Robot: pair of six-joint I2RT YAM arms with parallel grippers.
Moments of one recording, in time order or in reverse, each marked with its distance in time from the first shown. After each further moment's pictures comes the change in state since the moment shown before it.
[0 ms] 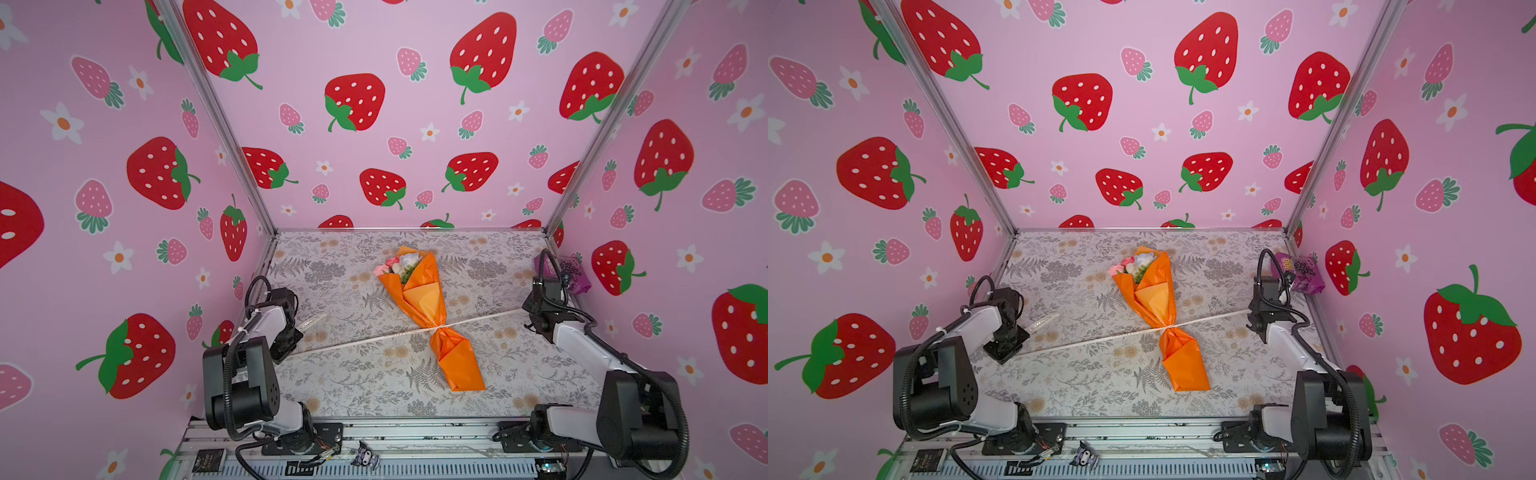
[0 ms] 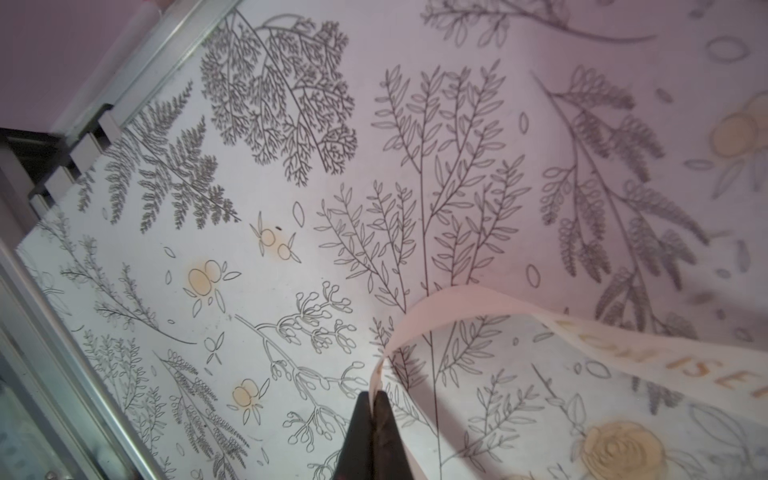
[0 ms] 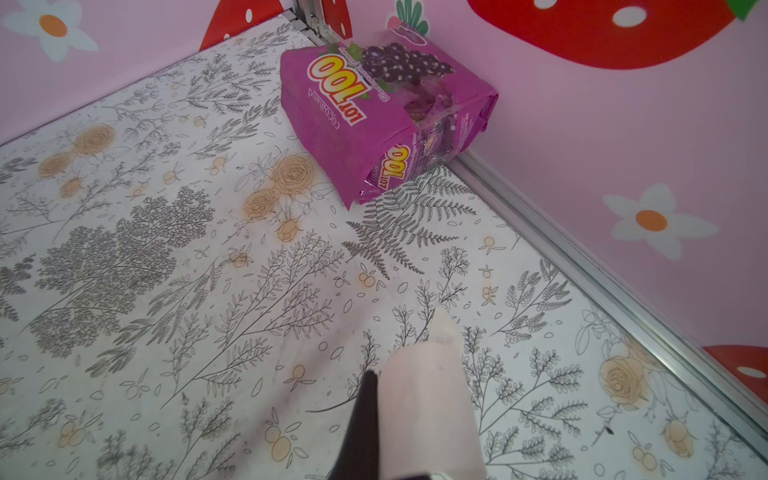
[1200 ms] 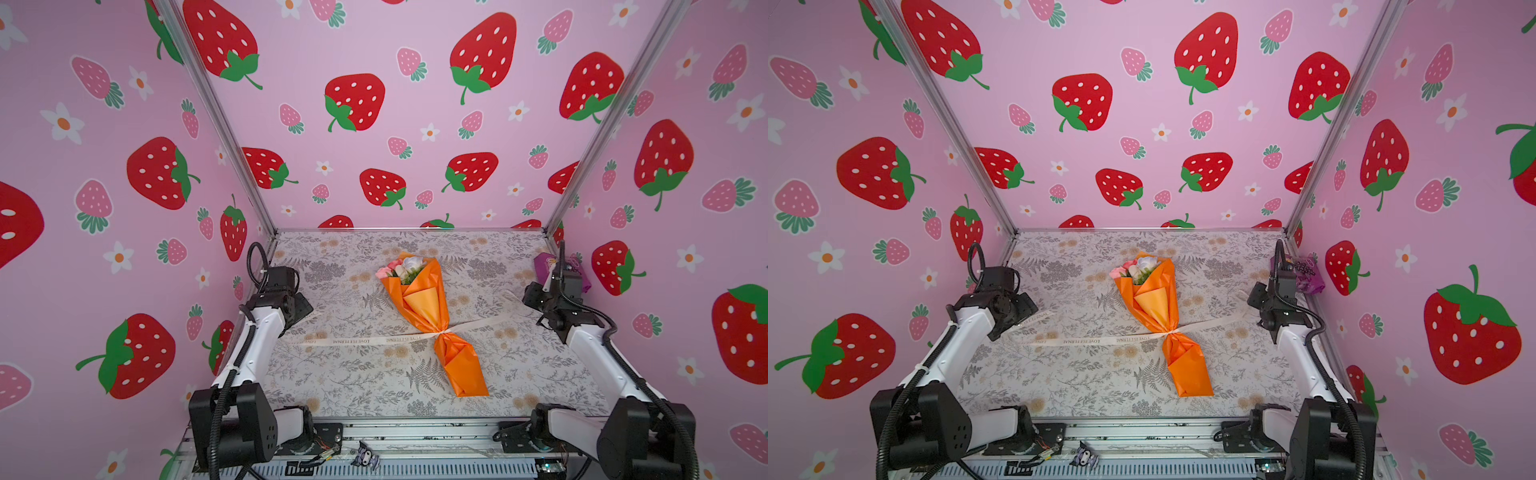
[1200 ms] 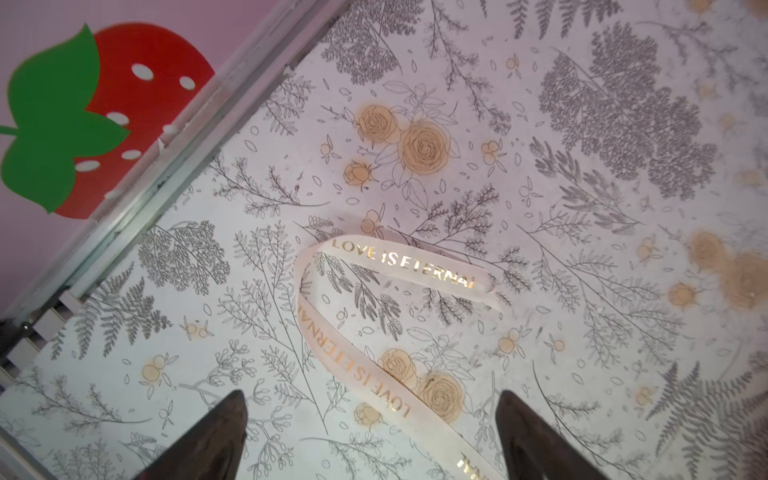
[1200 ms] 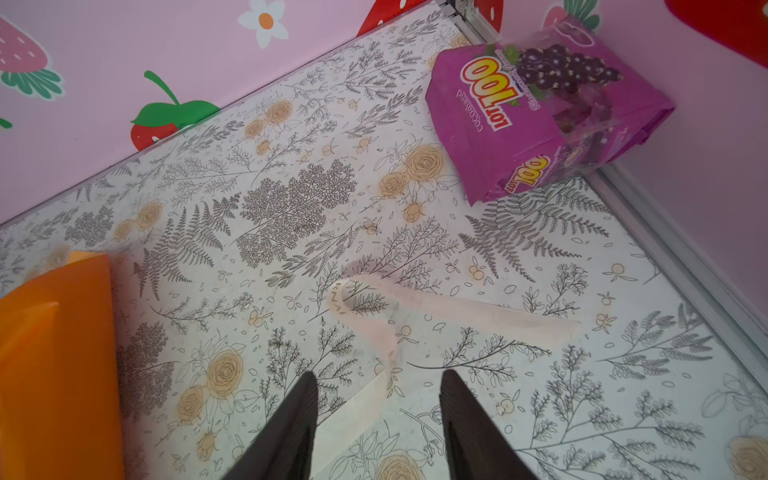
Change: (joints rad) left arm -0.096 -0.217 0.135 0.042 0.122 0.213; right arm -0.059 -0.132 0.101 -0.146 -0.441 -0.106
